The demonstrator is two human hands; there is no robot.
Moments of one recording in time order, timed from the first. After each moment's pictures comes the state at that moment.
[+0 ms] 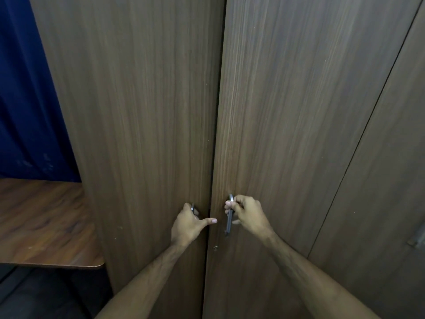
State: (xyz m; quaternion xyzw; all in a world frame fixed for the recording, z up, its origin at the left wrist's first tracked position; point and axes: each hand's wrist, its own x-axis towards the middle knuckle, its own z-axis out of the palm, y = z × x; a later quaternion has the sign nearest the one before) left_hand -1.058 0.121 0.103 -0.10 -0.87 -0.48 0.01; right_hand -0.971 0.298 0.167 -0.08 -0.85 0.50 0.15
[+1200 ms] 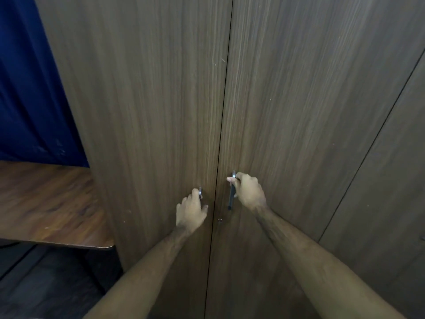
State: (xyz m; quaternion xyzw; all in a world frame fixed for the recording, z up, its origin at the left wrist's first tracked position) left_hand -1.082 0.120 0.083 -0.17 -0.94 -0.30 0.09; right_hand -1.025 0.301 0.170 -0.12 -0.92 0.33 0.16
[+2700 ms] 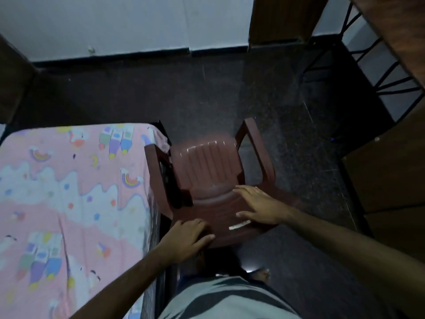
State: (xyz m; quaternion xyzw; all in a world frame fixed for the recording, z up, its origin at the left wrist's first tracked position) left_hand -0.079 -0.119 -0.100 0.29 -0.91 -0.24 -0.17; right_hand -0.379 -0.062 -0.103 0.70 -0.63 0.00 -0.35
